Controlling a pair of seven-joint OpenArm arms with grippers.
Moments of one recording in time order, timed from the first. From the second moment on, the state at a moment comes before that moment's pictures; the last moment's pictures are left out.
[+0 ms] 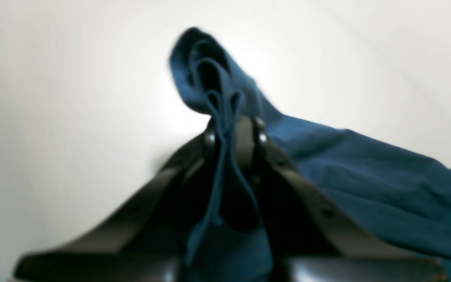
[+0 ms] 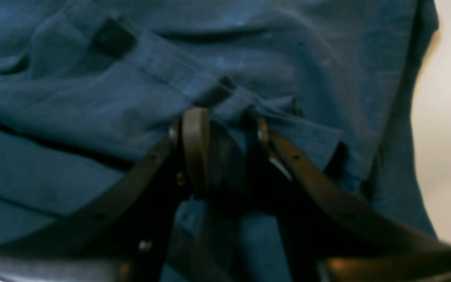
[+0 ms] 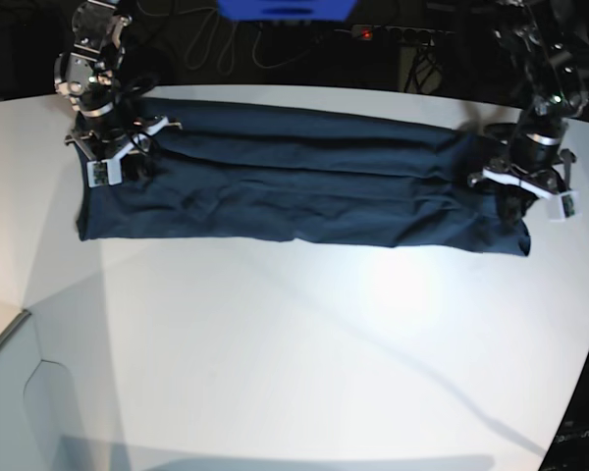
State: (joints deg) left arm 15.4 -2.5 -29.1 93.5 -19.2 -20.5 23.2; right arm -15.0 -5.7 31.3 78.9 -13.3 34.7 -7.3
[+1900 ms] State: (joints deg) left arm 13.7 7.8 4.0 87.0 -2.5 -20.5 22.6; right arm -15.0 -5.8 31.3 79.0 -13.3 34.7 -7.4
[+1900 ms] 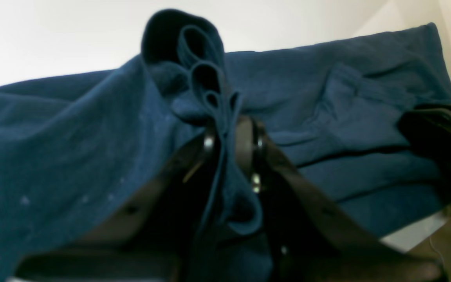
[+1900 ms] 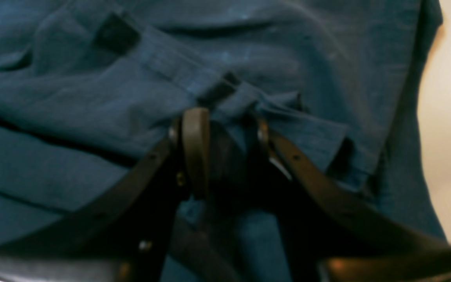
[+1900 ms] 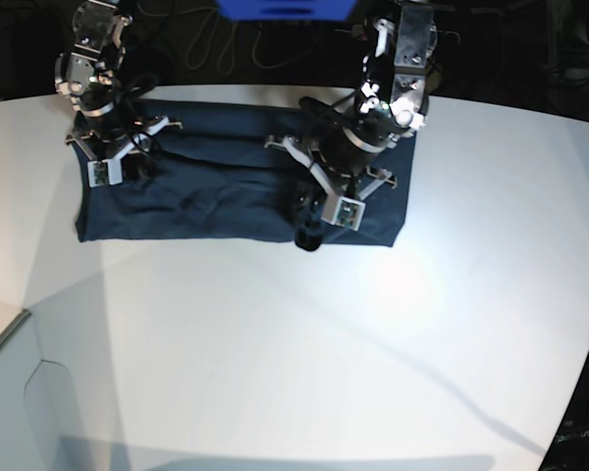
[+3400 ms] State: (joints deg) left arm 12.4 7.8 8.1 84.6 -2.7 -20.5 22.3; right arm -15.0 -5.7 31.3 79.0 -13.3 34.7 -7.4
